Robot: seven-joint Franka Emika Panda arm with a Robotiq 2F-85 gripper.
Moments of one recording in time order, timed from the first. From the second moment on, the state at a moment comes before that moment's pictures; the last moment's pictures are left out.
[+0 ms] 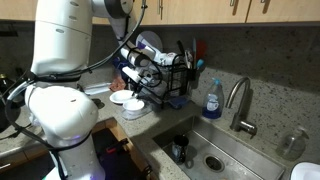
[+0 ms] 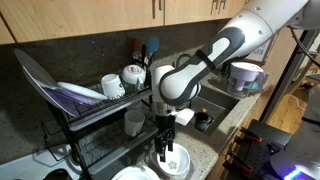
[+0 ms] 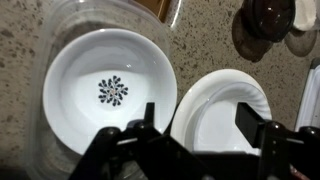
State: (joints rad) arm 0.21 0.30 0.35 -2.15 0.48 2.26 -0.10
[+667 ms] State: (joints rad) arm 0.15 0.10 0.26 -2.38 0.60 2.26 -0.29
